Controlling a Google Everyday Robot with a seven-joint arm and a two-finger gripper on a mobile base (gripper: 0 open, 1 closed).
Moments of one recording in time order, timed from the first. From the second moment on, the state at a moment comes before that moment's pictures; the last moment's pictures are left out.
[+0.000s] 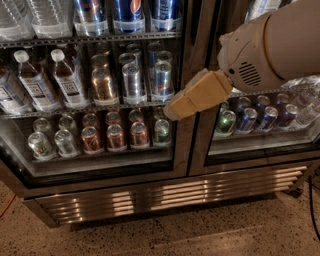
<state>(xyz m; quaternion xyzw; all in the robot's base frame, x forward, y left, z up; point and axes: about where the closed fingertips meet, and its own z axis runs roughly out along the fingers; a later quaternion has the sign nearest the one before) 0.471 -0.070 1.010 -0.45 0.78 0.10 0.43</state>
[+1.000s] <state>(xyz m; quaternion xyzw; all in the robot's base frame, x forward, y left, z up) 0.500 -0.035 1.014 -0.45 0.76 0.03 0.47</state>
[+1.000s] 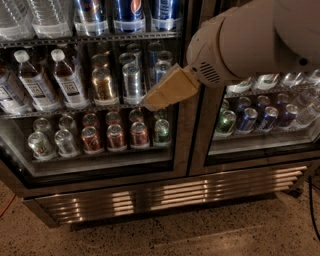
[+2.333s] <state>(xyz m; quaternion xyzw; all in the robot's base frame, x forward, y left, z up) 0.502 -0.016 1.041 -0.40 0.75 0.00 0.53</state>
